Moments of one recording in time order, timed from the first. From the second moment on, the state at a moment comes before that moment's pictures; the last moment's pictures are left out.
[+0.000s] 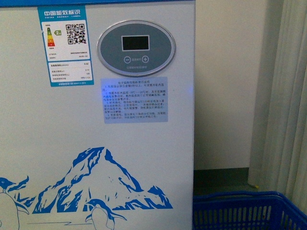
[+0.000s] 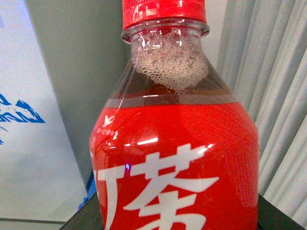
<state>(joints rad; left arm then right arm) 0.00 0.00 0.01 0.00 0.00 0.00 0.00 0.01 0.01 -0.01 0.00 0.00</state>
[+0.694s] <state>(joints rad) 0.00 0.00 0.01 0.00 0.00 0.00 0.00 0.01 0.01 -0.01 0.00 0.00</state>
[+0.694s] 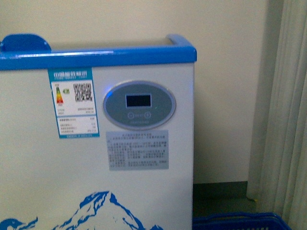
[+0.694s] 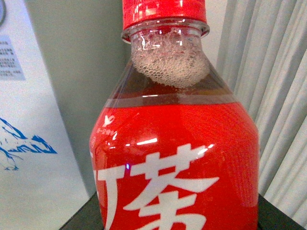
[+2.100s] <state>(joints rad) 0.00 0.00 0.01 0.00 0.00 0.00 0.00 0.01 0.01 -0.01 0.00 0.00</state>
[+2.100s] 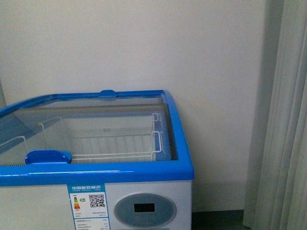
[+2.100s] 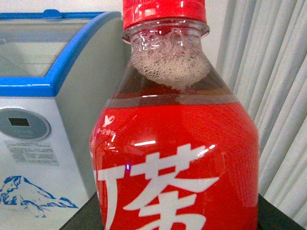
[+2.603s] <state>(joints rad) -0.17 0.05 0.01 0.19 -0.57 0.04 0.00 0.01 0.01 -0.01 0.00 0.00</state>
